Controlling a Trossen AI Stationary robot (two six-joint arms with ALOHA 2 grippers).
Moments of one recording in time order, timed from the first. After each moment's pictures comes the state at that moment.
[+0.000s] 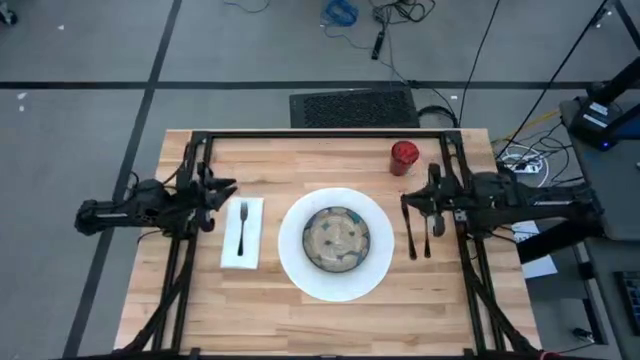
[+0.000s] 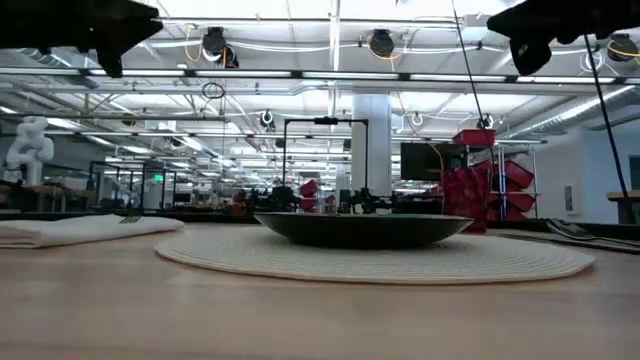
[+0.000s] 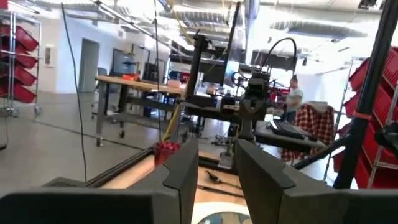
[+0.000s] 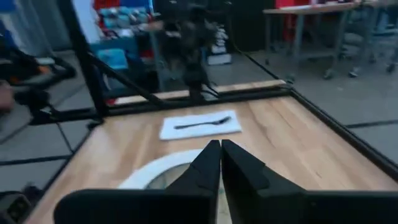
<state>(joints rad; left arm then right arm) -0.01 0.01 0.17 0.07 -0.22 -0.09 0.03 0.37 0.42 -0.13 0.06 0.12</state>
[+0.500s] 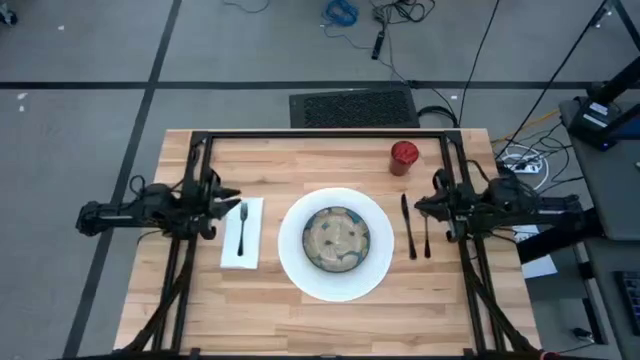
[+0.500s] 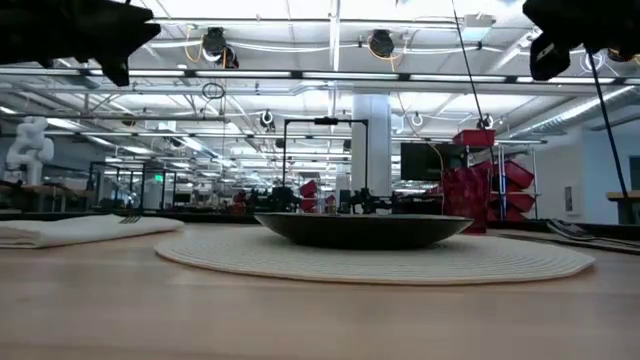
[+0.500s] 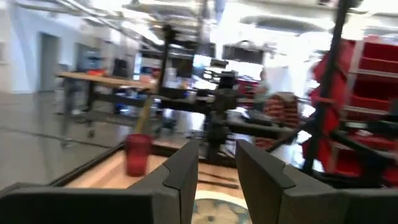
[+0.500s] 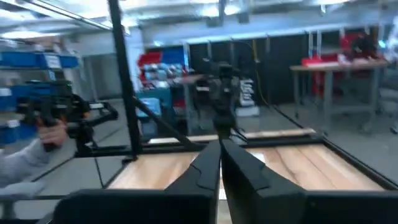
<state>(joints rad) -0.01 0.00 0.11 0.11 -0.06 -0.12 0.03 0.04 0.18 0.05 -0.06 0.10</state>
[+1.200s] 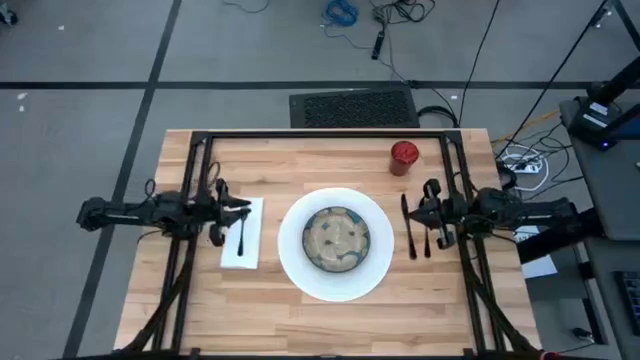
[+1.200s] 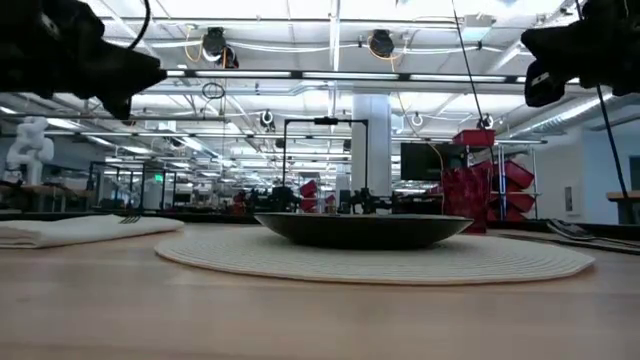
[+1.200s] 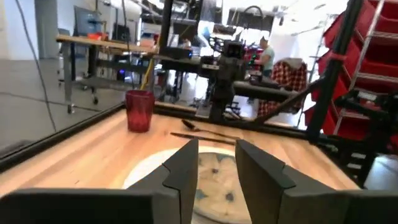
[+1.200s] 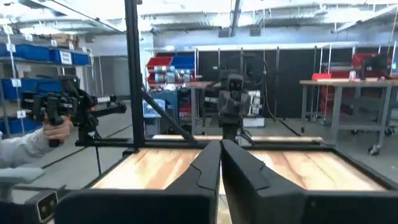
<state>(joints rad) -0.07 0.00 0.01 0.07 -0.15 -0.12 0.04 0.01 0.01 0.19 -0.08 0.04</state>
